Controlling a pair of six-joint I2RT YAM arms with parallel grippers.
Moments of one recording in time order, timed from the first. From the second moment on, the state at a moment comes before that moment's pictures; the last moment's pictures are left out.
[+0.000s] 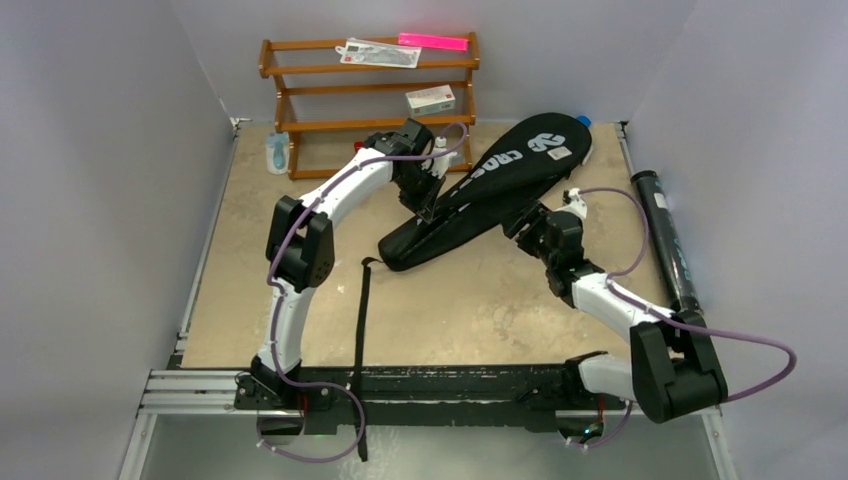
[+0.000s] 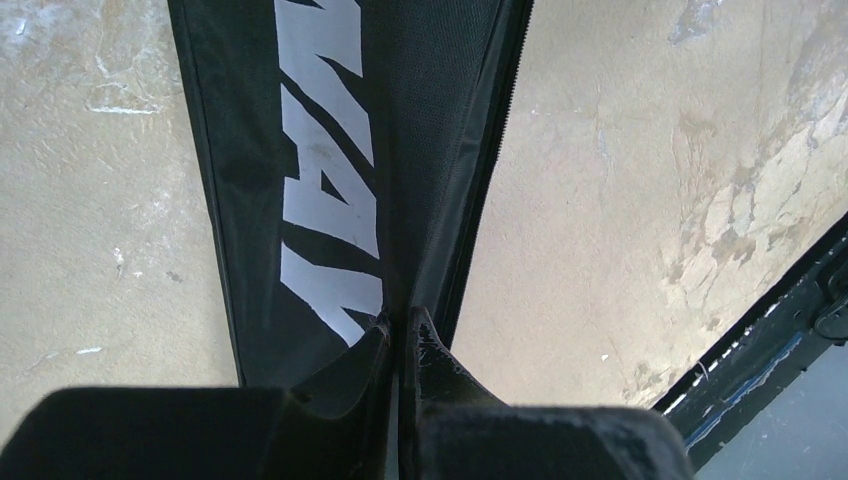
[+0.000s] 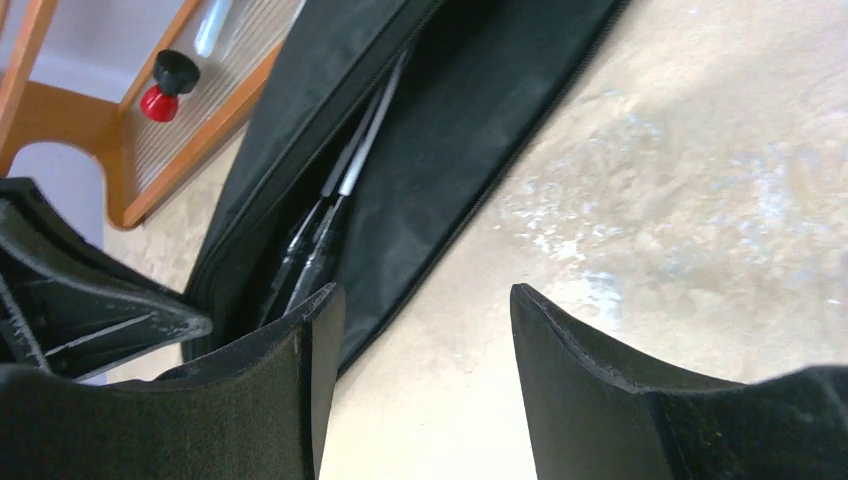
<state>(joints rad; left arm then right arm) -0.54 2.20 2.01 -0.98 0.39 0.09 0.29 1.24 0.50 0.30 0.06 0.82</state>
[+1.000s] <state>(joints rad) -0.55 2.20 2.01 -0.99 0.00 0.10 0.01 1.19 0.42 0.29 -0.12 0.71</state>
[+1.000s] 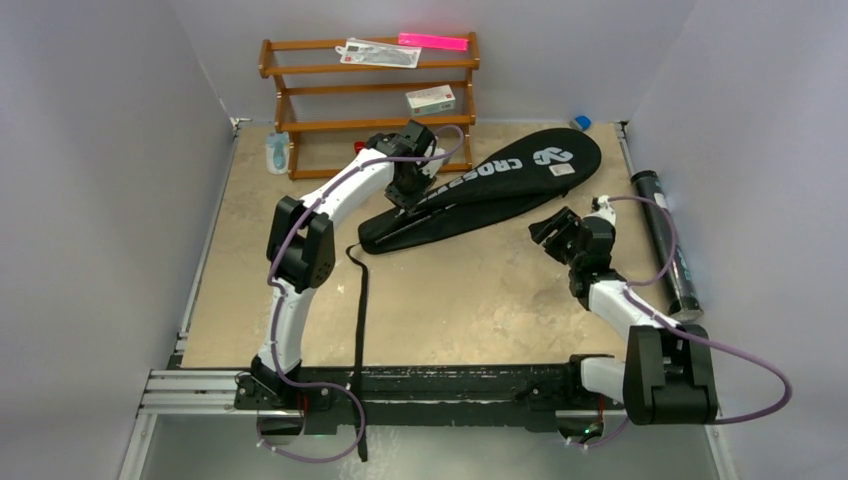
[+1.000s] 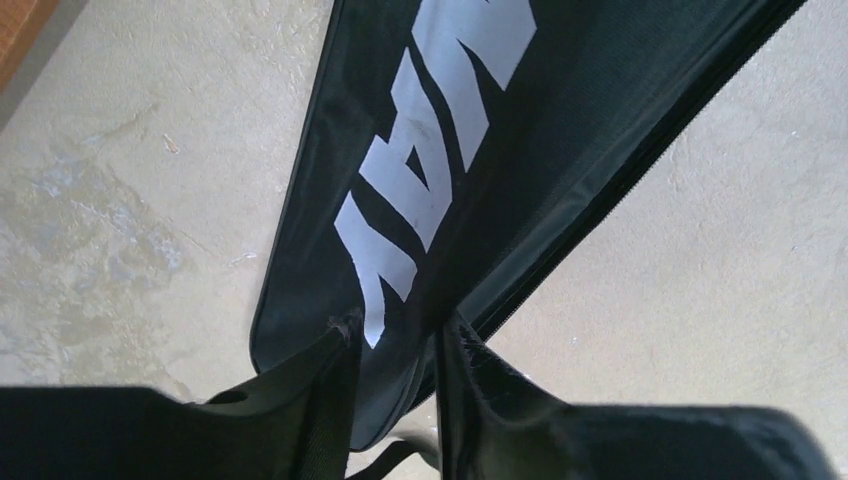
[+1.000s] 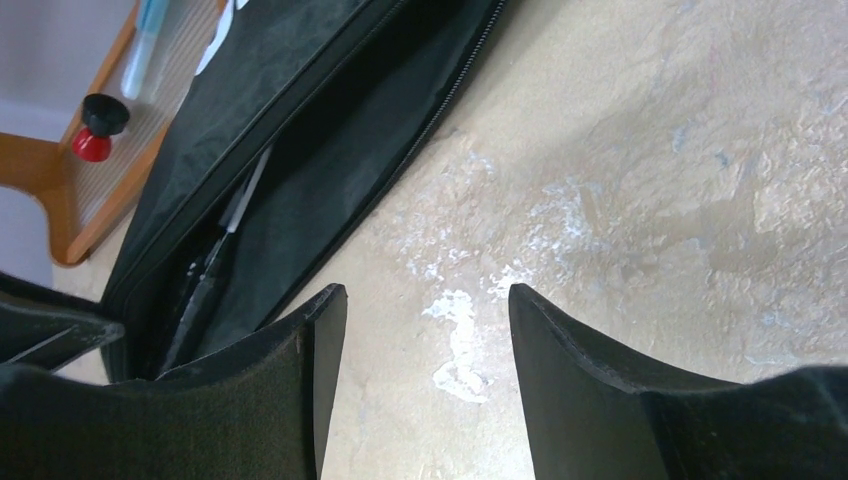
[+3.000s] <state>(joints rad) -0.65 1.62 1.19 0.03 0.37 0.25 0.16 1.37 0.50 0.48 -0.17 0.77</state>
